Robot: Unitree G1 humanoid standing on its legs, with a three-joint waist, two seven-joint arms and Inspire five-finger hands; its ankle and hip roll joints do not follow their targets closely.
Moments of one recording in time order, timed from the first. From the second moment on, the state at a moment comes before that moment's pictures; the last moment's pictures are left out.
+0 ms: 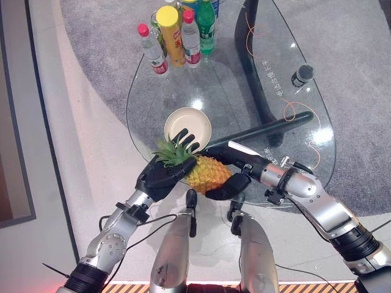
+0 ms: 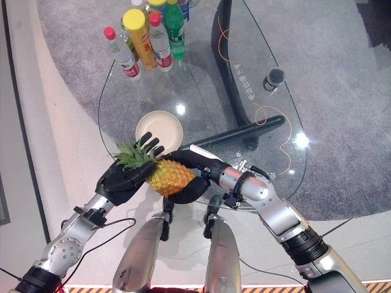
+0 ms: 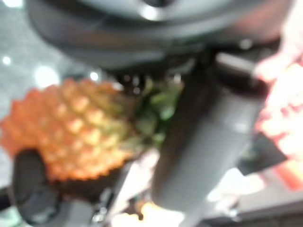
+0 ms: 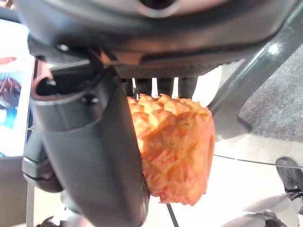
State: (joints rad) left arm -0.07 0.56 -0.27 -0.01 -1.24 -0.05 -0.38; right arm -0.45 -0.71 0.44 -0.17 0.16 0.15 0.46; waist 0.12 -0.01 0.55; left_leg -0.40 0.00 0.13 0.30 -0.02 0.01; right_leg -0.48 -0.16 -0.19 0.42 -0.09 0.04
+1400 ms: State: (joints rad) left arm -0.03 0.39 -0.24 0.00 -1.38 -0.30 -0.45; right arm -0.48 -0.59 0.43 -0.17 0.16 0.16 0.46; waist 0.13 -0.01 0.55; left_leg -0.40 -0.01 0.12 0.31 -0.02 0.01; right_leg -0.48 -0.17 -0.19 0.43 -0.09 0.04
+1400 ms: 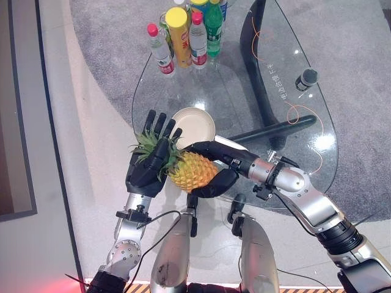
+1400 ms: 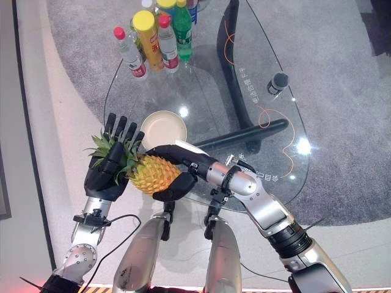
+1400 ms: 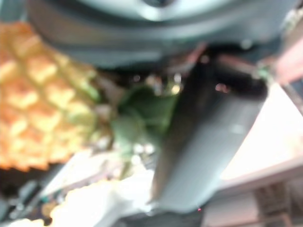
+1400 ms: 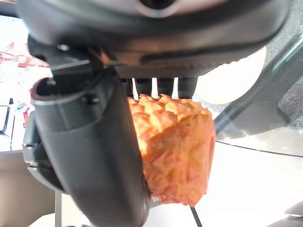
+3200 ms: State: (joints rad) left arm -0.12 0.40 -0.23 0.03 -1.28 -0.25 -0.50; right arm -0.24 -0.55 0.34 -0.22 0.16 0.05 0.34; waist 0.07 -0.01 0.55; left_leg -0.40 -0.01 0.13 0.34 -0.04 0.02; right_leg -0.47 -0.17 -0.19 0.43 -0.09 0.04
